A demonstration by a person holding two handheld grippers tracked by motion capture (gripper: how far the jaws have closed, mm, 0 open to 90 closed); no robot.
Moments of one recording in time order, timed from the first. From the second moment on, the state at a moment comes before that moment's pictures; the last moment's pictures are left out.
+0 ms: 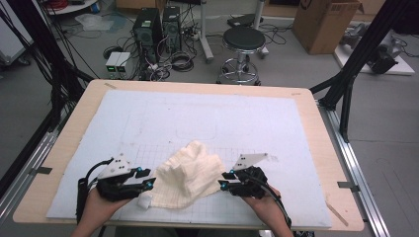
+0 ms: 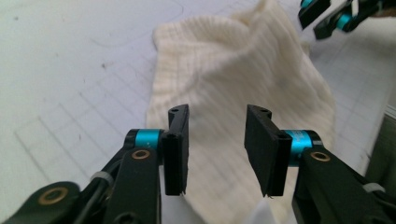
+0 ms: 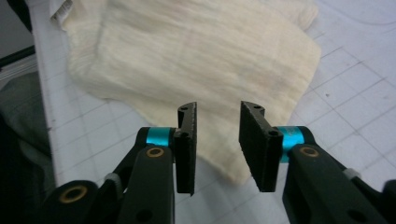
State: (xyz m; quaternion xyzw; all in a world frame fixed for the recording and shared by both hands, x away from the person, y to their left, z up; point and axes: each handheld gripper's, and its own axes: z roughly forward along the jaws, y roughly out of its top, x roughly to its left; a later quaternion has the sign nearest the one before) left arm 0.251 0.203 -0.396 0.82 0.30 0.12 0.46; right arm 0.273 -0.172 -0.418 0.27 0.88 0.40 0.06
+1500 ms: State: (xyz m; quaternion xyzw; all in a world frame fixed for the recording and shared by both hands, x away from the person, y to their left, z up) left arm 0.284 0.180 -0.411 0.83 0.30 0.11 0.45; right arm 0.210 -0.199 -0.401 0.25 0.87 0.43 0.04
